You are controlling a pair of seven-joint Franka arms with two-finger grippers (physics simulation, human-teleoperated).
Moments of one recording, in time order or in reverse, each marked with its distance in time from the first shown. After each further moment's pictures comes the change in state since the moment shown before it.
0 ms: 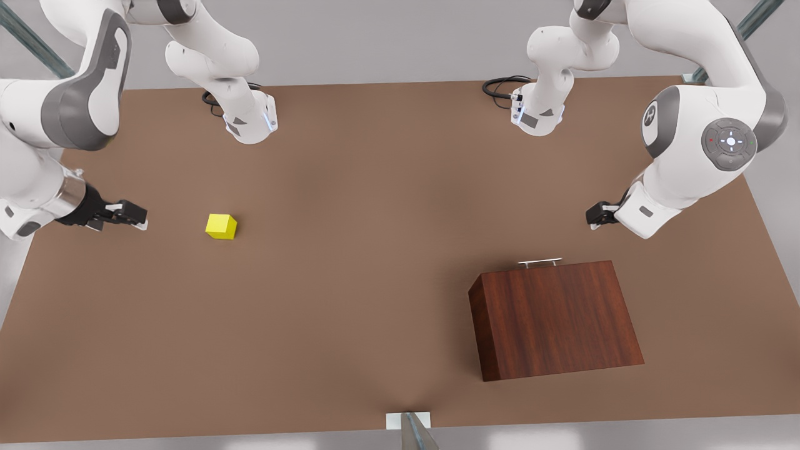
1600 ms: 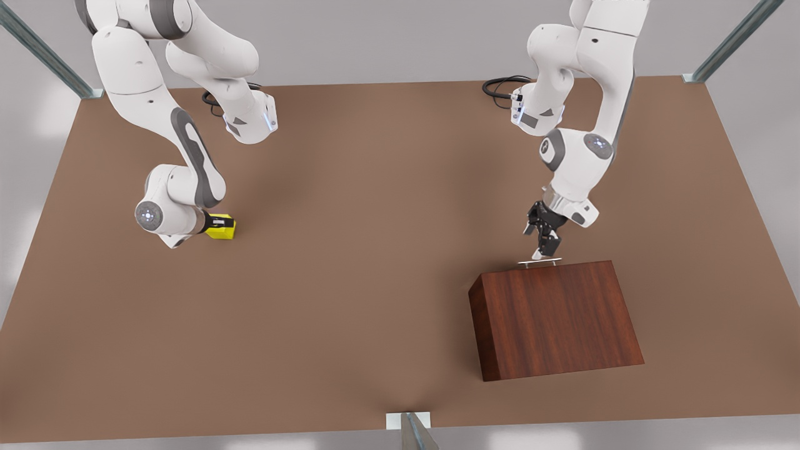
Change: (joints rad) left arm -0.132 -0.177 -0.034 -1.078 -0.446 1.381 -1.333; right arm -0.072 0.082 0.015 -1.060 0.018 0.856 -0.031
